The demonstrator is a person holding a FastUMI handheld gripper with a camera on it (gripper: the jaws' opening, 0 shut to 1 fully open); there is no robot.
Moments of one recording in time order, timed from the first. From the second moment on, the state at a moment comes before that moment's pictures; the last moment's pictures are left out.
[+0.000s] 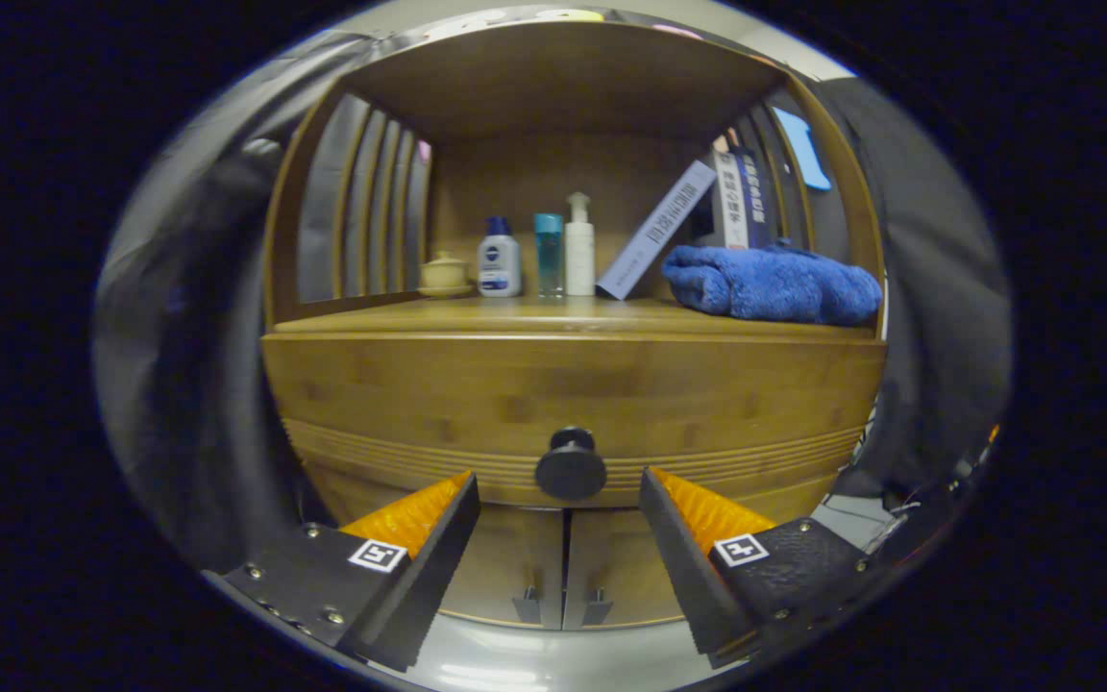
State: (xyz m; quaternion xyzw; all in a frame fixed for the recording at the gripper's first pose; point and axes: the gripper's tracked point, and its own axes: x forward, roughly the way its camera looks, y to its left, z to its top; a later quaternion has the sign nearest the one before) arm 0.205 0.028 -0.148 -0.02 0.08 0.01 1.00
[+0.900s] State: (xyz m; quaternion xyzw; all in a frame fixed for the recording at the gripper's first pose) arm 0.224 0.029 -0.153 -0.03 0.06 0.01 1.00
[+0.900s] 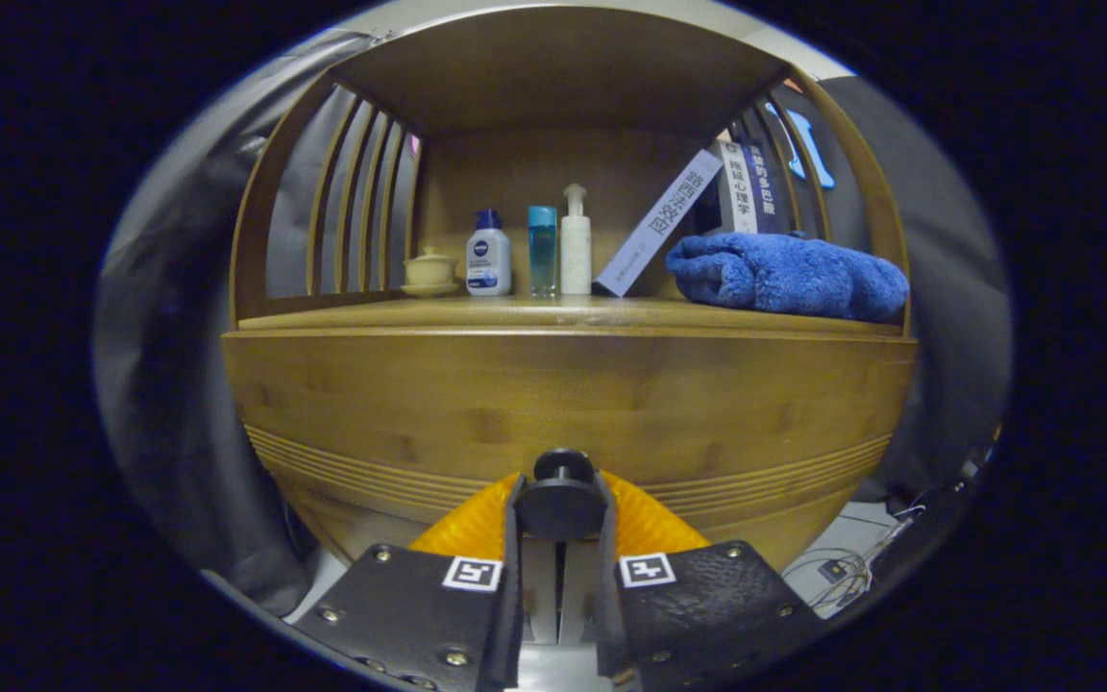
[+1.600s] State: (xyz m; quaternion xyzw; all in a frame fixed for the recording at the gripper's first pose) arm 0.089 0.018 -0.159 -0.01 0.05 0.00 1.00
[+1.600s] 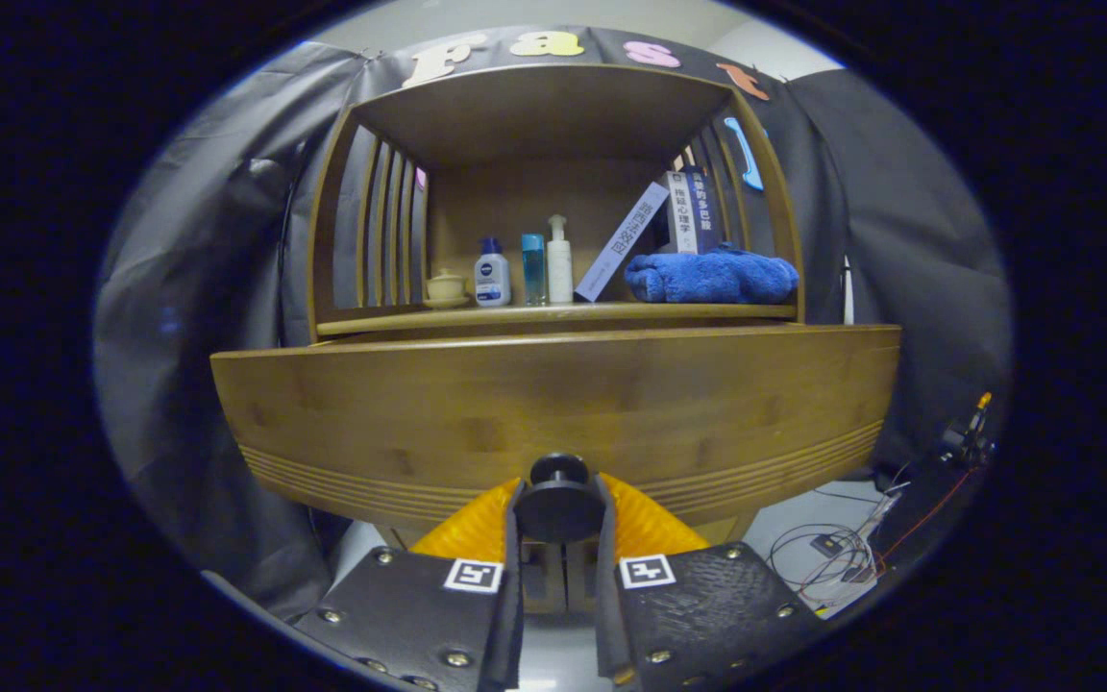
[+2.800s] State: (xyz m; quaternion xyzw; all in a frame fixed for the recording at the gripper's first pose) arm 0.009 0.015 -0.157 -0.03 0.06 0.03 1.00
